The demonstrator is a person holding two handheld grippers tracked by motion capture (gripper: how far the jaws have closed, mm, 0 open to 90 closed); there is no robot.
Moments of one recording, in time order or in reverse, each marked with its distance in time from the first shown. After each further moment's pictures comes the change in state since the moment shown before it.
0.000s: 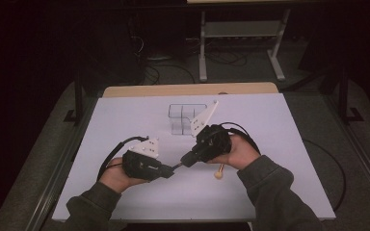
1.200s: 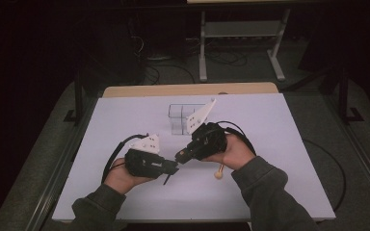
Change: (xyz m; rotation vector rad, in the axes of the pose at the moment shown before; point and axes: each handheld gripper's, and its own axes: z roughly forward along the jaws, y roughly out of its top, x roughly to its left) left arm 0.000 0.005 0.001 -0.106 0.032 -0.049; right arm 0.003 0.012 0.002 -0.041 -0.043 -0.004
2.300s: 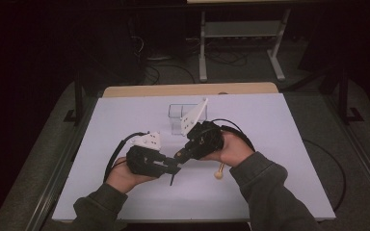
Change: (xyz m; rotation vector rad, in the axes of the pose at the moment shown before) left arm 0.003 0.004 0.003 -0.002 -0.029 -0.054; right arm -0.001 0.011 0.003 0.074 0.000 -0.054
